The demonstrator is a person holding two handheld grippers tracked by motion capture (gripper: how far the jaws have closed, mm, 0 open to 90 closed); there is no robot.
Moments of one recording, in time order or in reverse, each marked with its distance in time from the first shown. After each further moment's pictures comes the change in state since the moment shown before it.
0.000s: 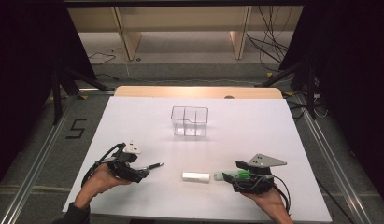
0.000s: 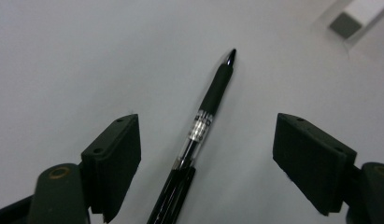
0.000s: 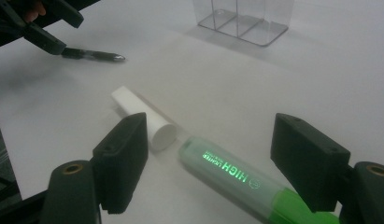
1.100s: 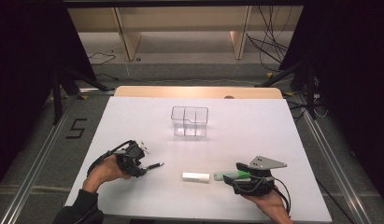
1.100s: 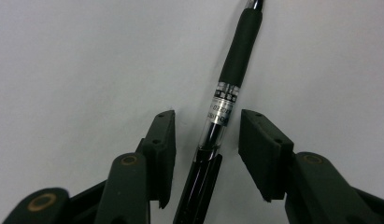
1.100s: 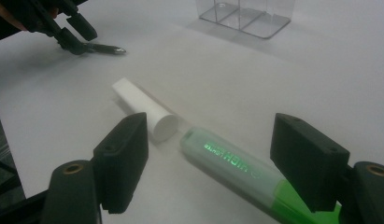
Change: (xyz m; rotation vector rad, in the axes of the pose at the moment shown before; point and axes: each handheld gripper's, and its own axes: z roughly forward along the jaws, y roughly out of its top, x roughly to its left) left arm 0.011 0.019 0.027 0.263 -0.010 0.120; right arm 0.001 -0.005 -0.001 0.011 0.003 -0.004
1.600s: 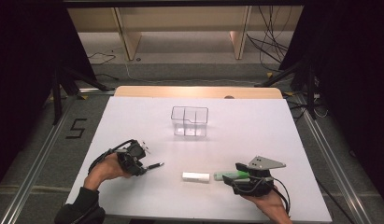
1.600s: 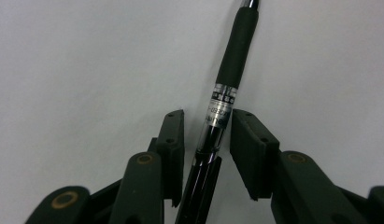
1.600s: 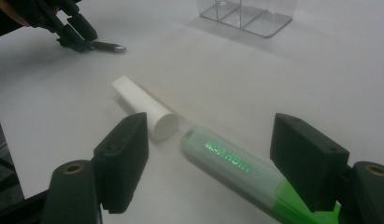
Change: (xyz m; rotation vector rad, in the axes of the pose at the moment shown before) left arm 0.002 0.004 0.002 0.021 -0.029 0.026; right arm 0.001 0.000 0.002 0.005 -0.002 -0.005
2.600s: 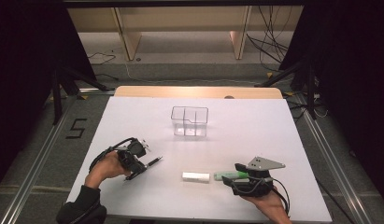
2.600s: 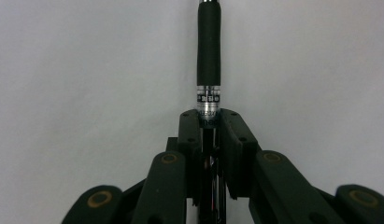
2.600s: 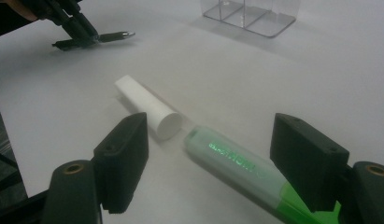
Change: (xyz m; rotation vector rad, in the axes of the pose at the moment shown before) left arm 0.004 0.003 -0.006 -0.018 -0.044 -0.034; right arm 0.002 0.000 0.000 0.000 0.004 -0.008
